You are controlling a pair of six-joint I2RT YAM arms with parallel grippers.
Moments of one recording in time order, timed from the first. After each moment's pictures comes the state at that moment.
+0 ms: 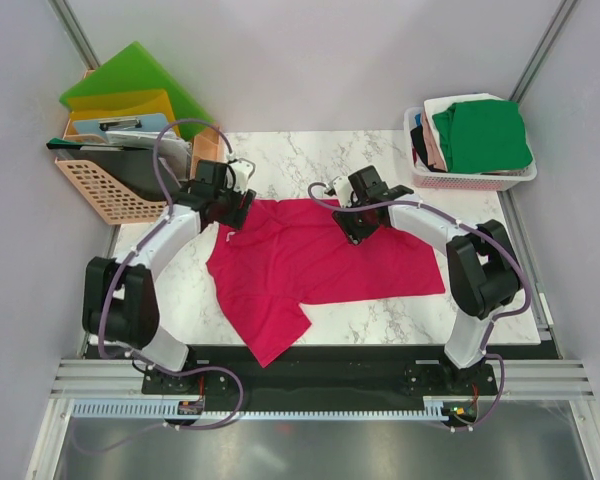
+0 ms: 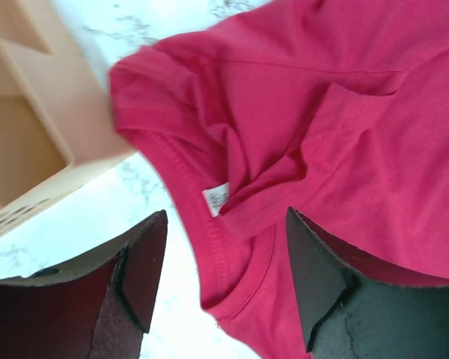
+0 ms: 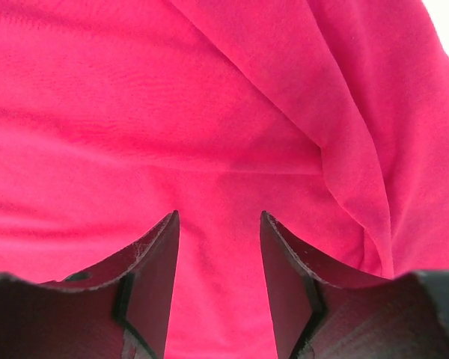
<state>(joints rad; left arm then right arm) -0.25 1.54 1.13 -0.41 0.01 0.25 0.48 1.82 1.30 -0.53 -0.10 -0.25</state>
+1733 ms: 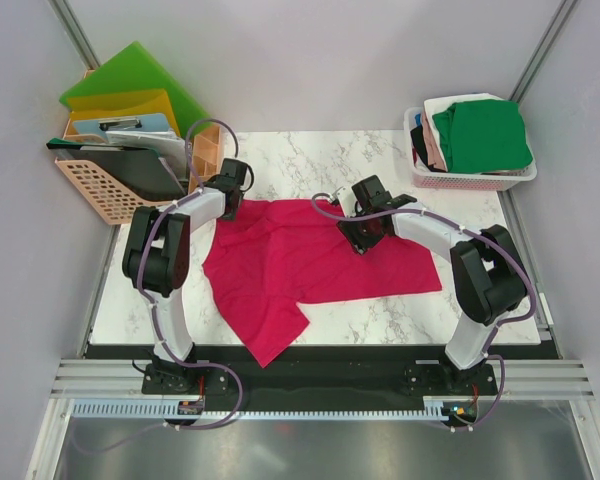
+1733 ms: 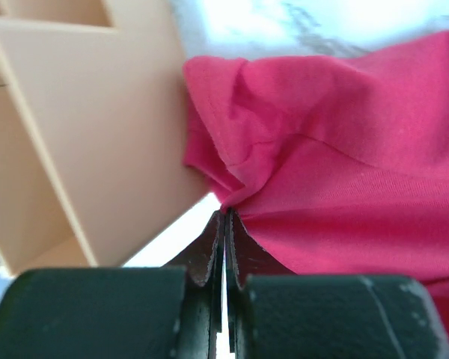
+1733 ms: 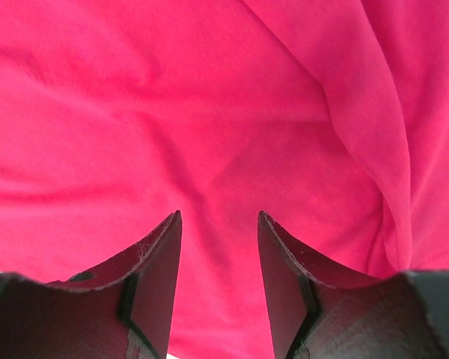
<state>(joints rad) -0.25 1.97 1.32 -0.37 -0.40 0.22 0.48 1.77 1.19 -0.51 -0.08 -0.26</state>
